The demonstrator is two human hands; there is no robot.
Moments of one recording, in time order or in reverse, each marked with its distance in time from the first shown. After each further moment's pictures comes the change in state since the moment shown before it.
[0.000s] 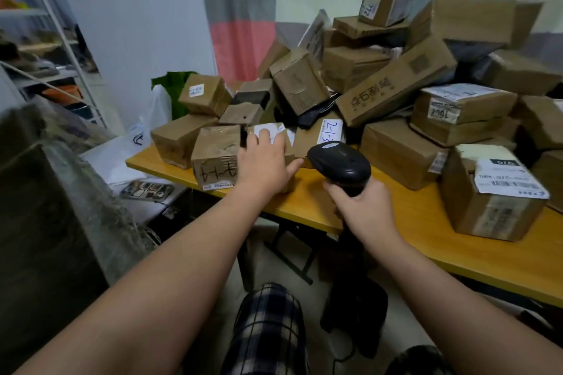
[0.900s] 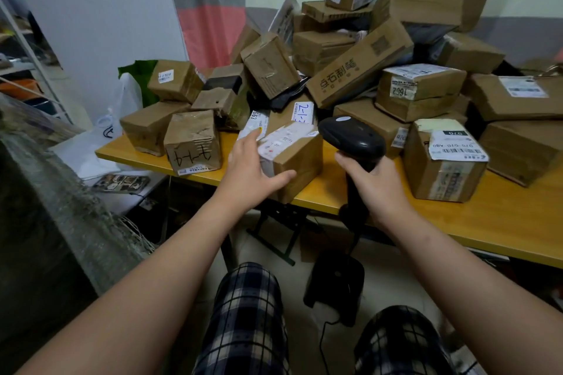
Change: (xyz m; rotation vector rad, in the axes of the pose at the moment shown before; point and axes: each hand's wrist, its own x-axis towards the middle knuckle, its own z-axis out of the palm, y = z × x) left_hand -0.062 0.010 -0.005 -0.723 -0.105 0.004; right_hand -0.018 -0.001 -0.057 0.256 0.001 0.042
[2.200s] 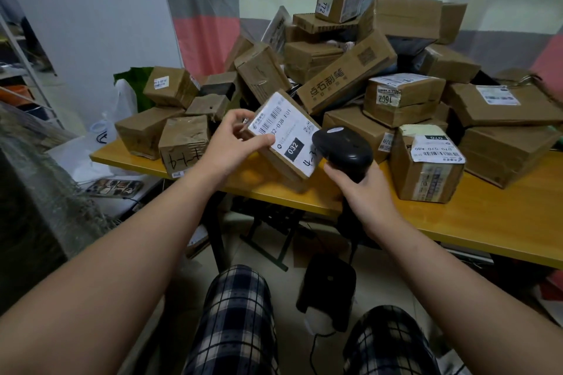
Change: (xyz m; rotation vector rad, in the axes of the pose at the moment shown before) left_hand 0.025 0.012 -0.028 -0.560 0.035 -0.056; right_hand -0.020 -0.010 -0.005 -0.028 0.019 -0.006
